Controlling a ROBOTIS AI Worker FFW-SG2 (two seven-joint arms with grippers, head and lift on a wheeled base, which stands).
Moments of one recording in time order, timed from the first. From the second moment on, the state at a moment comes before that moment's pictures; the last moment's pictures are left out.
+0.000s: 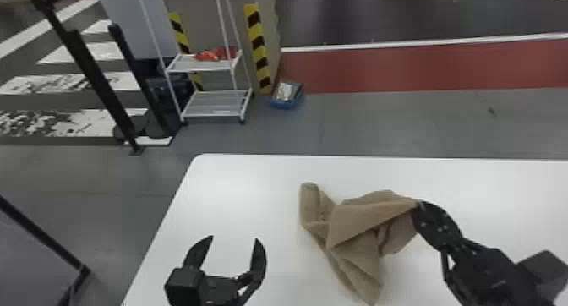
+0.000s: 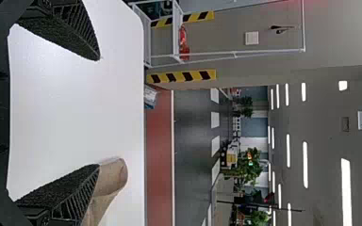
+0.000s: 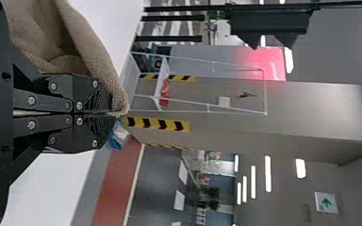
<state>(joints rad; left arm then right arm) 0.57 0.07 -0.01 -1.84 0.03 -0.09 0.07 0.37 0.00 0.01 -1.75 0.09 -0.20 0.46</state>
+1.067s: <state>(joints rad) 0.57 0.07 -0.01 -1.84 0.03 -0.09 0.07 0.30 0.00 0.01 -1.69 0.19 -0.09 0.76</state>
